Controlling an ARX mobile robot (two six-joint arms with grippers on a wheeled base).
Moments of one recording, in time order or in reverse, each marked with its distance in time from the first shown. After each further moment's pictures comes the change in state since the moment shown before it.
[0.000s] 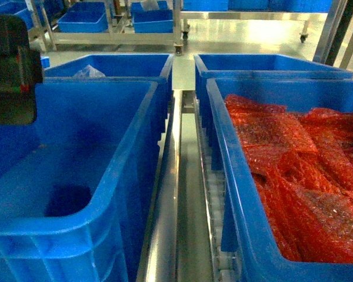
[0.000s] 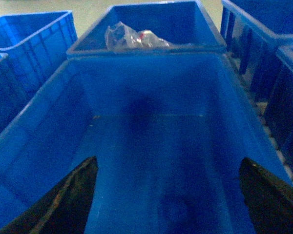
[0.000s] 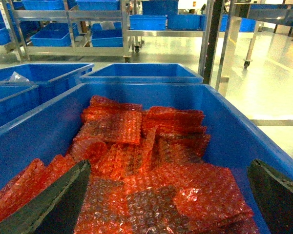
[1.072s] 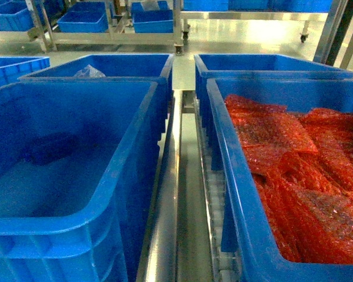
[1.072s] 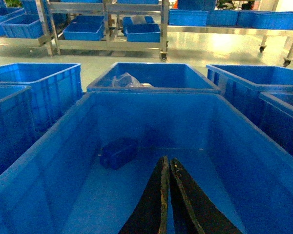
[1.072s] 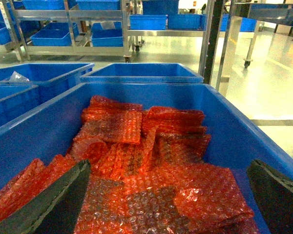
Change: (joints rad) left arm 0.311 -0.438 -0.485 0.388 0.364 0.082; right arm 0.000 0.000 0.000 0.000 0.000 0.000
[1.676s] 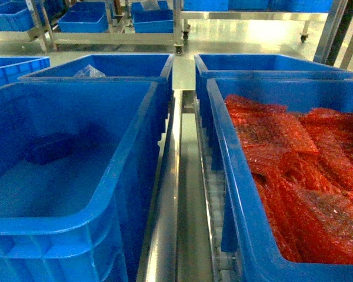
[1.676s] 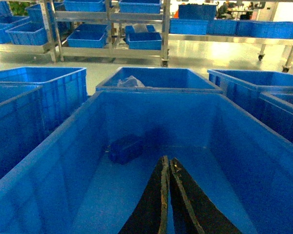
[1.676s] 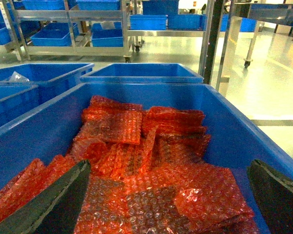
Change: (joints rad) left arm 0.125 -0.364 -0.095 -0.250 0.128 0.000; right arm 0.000 0.000 0.000 0.000 0.000 0.000
